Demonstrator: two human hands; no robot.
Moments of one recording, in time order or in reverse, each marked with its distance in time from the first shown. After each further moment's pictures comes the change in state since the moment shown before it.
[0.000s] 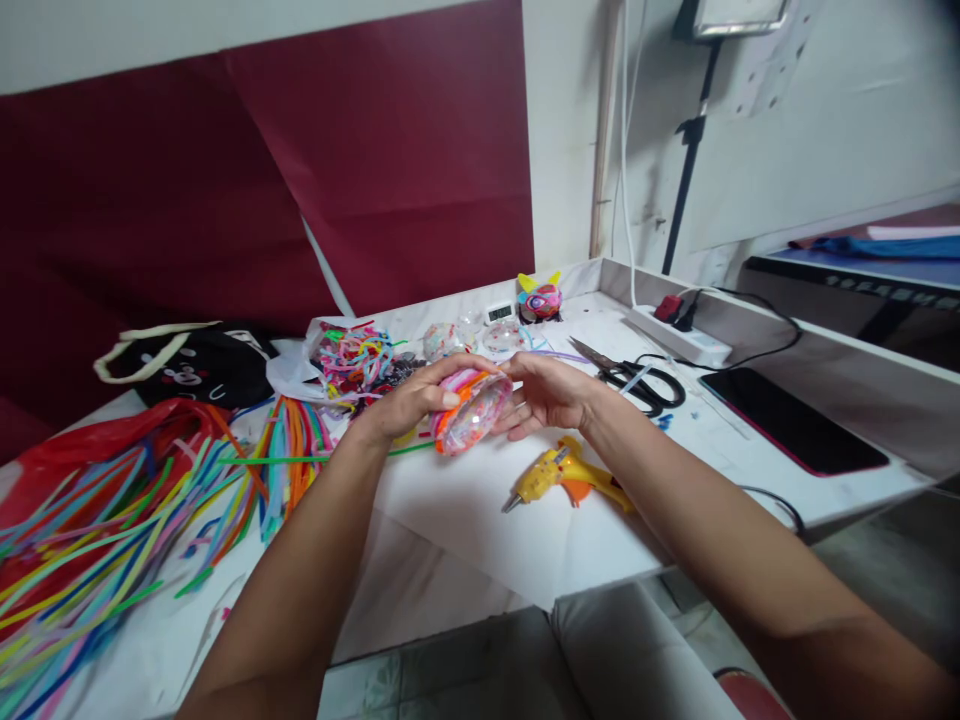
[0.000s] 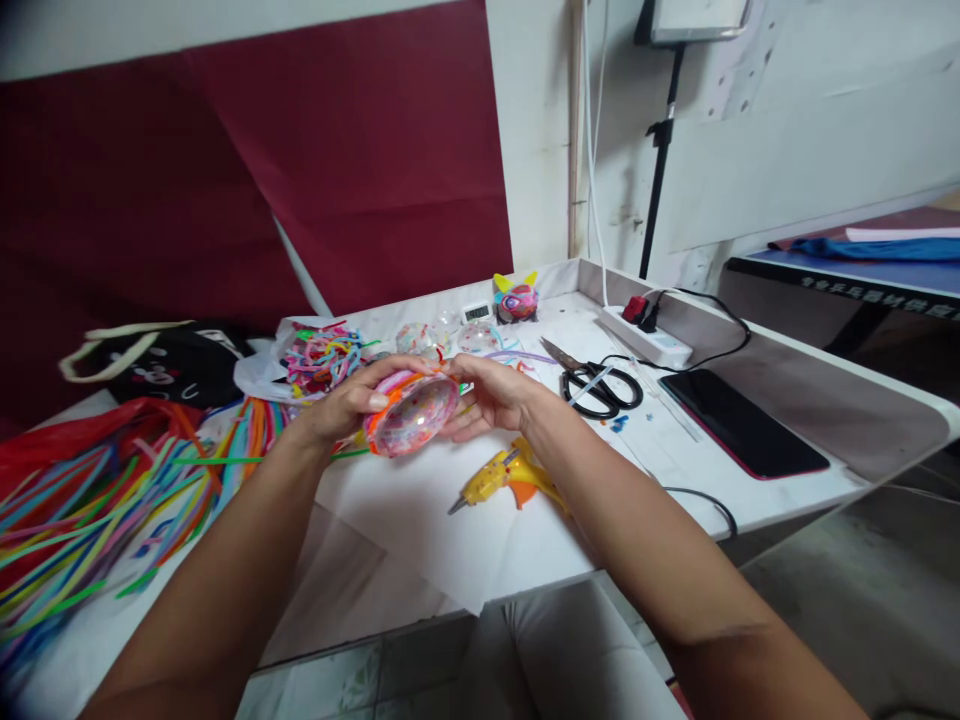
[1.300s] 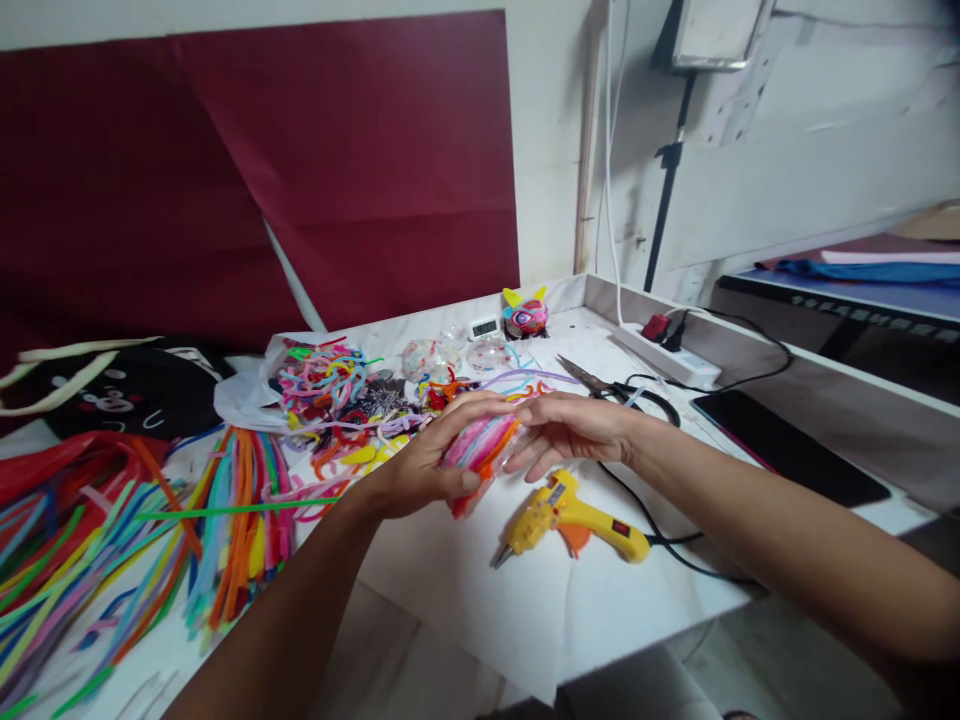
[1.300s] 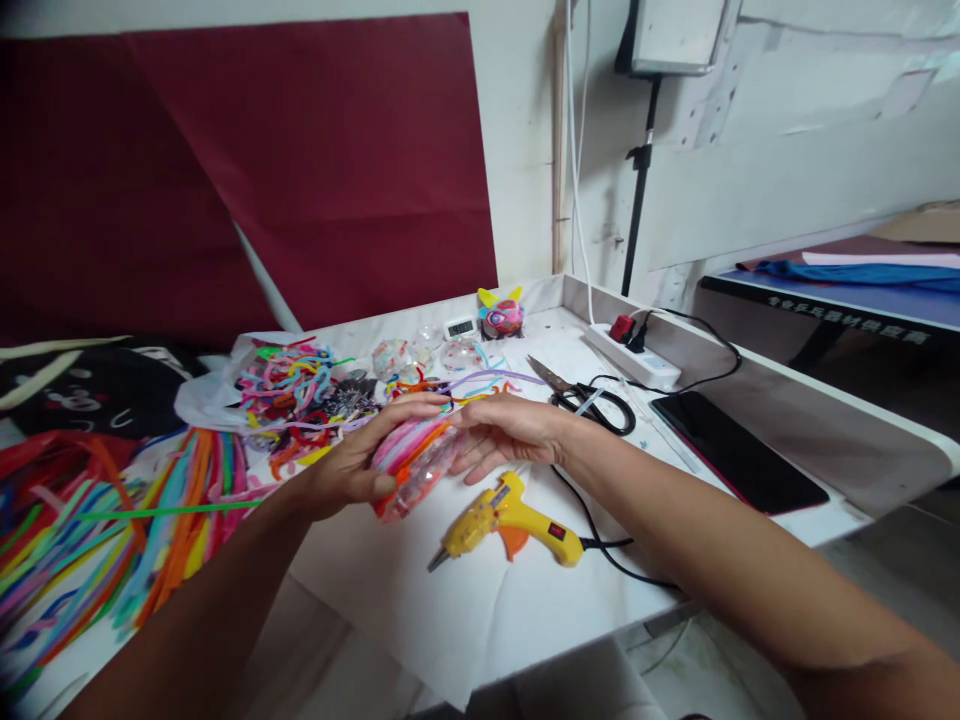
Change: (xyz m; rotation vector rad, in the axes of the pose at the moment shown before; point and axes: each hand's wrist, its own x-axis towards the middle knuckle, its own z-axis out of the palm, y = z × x) left_hand 0.005 -0.008 0.032 0.233 -0.061 0.163; right_hand -0.020 0.003 -0.026 -0.066 0.006 -0.015
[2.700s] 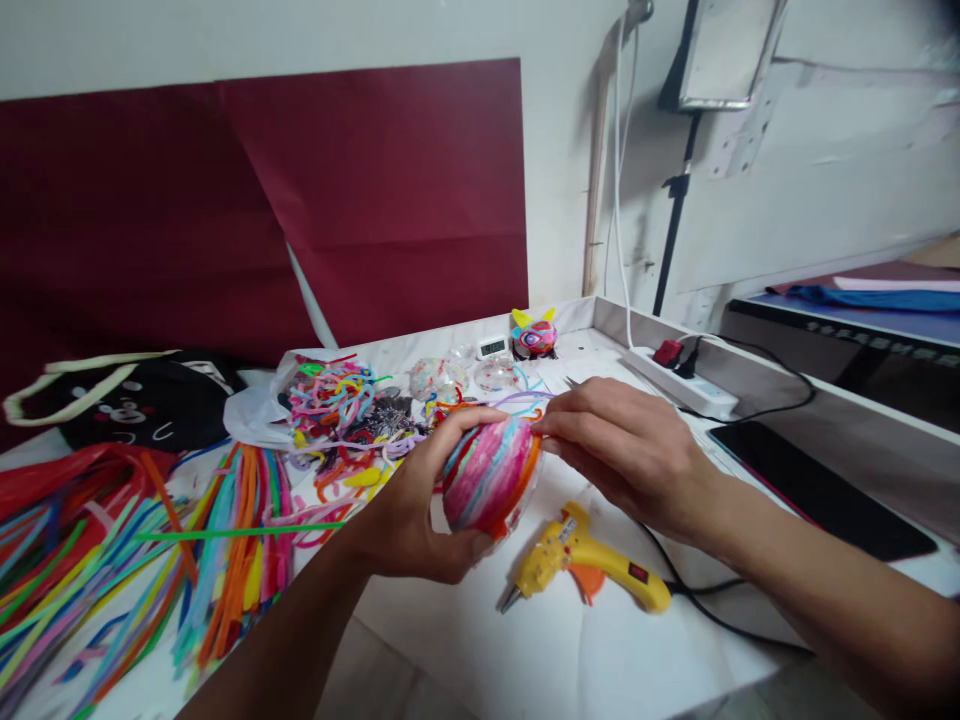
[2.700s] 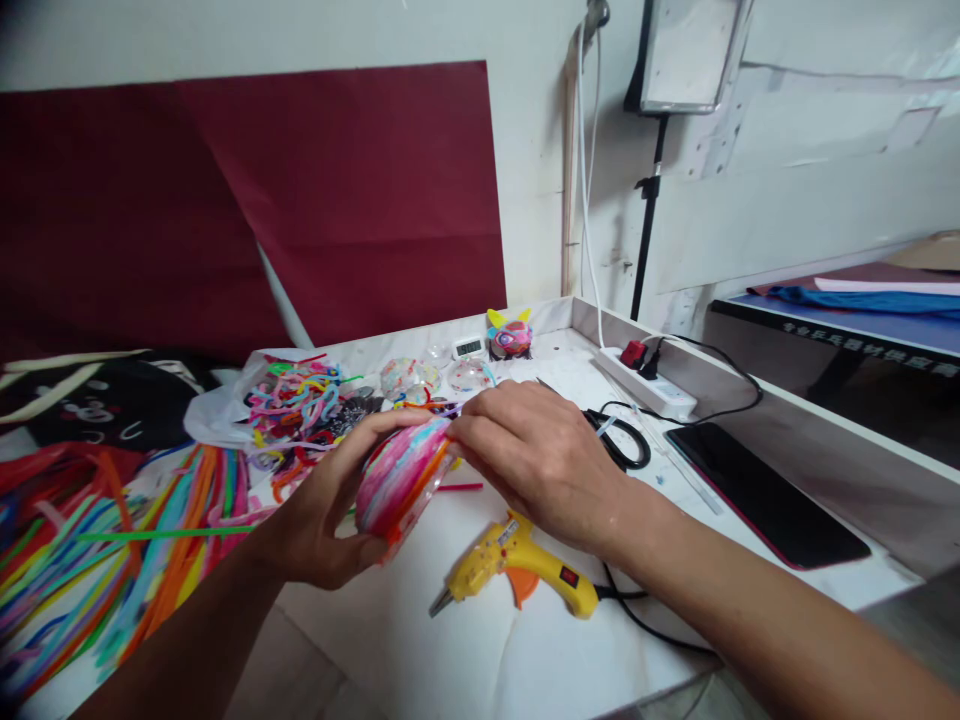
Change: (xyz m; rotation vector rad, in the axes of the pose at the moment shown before) left_hand -0.005 0.042 0.006 0.210 0.202 0.042; right_hand -0.053 -0.015 0.028 -1.613 0.550 -1.318
